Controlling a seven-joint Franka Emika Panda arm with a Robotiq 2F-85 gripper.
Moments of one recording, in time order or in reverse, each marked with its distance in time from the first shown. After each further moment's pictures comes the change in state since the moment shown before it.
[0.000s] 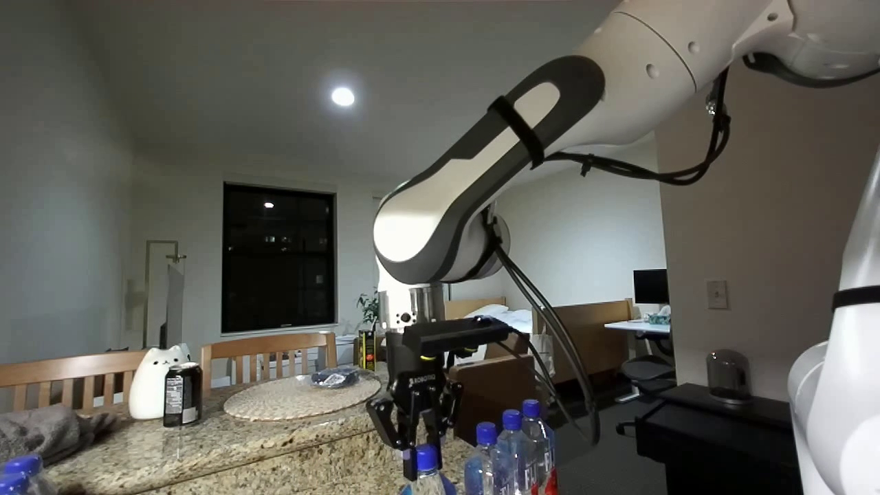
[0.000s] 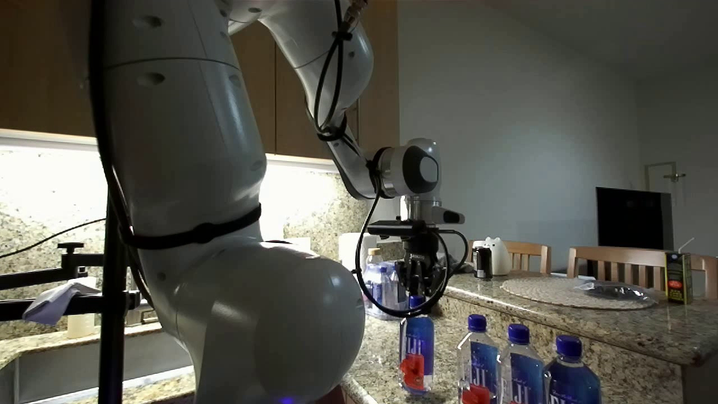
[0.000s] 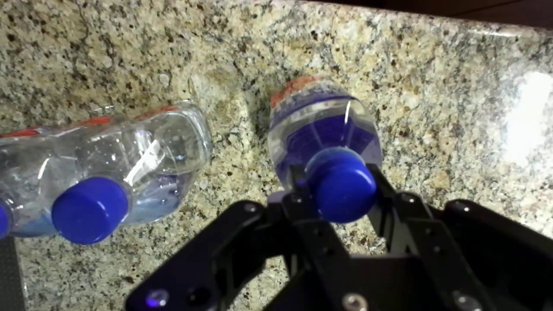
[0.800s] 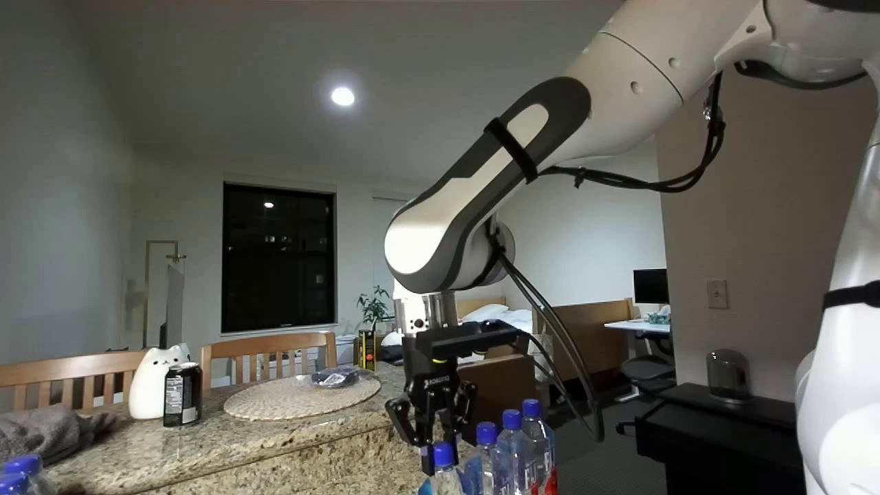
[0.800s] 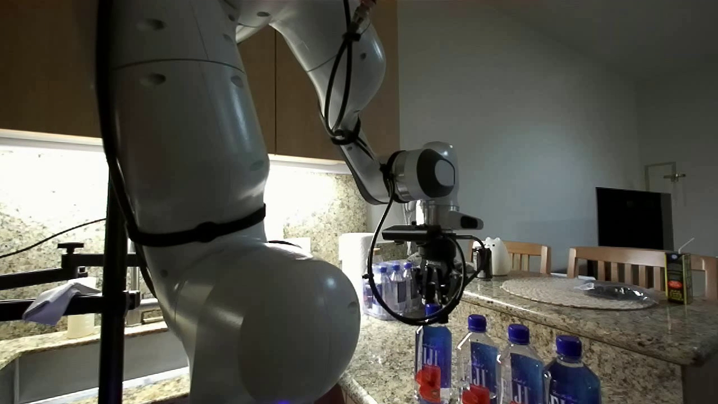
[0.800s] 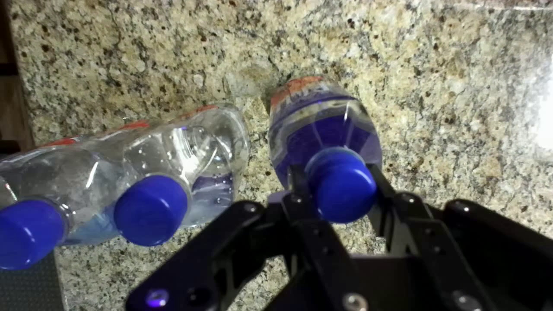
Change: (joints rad) arm -0.074 0.031 -0.007 0.004 -0.023 0.003 0.000
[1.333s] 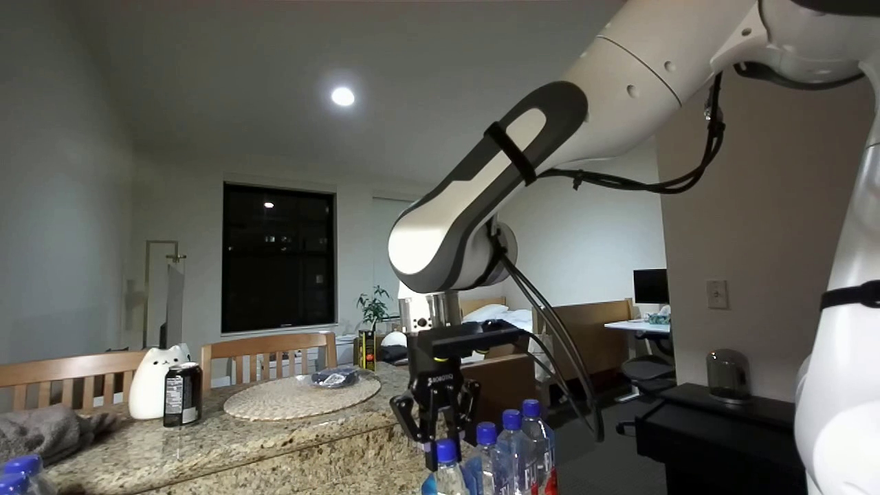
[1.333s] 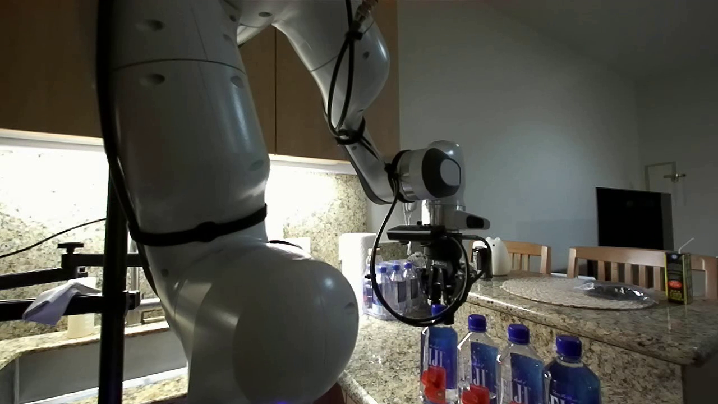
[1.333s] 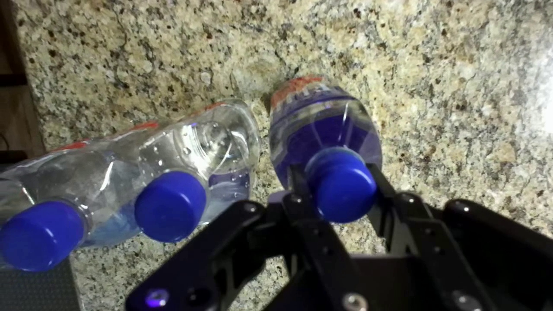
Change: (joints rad) arm -0.023 0.006 -0.004 0.005 0.000 0.004 0.019
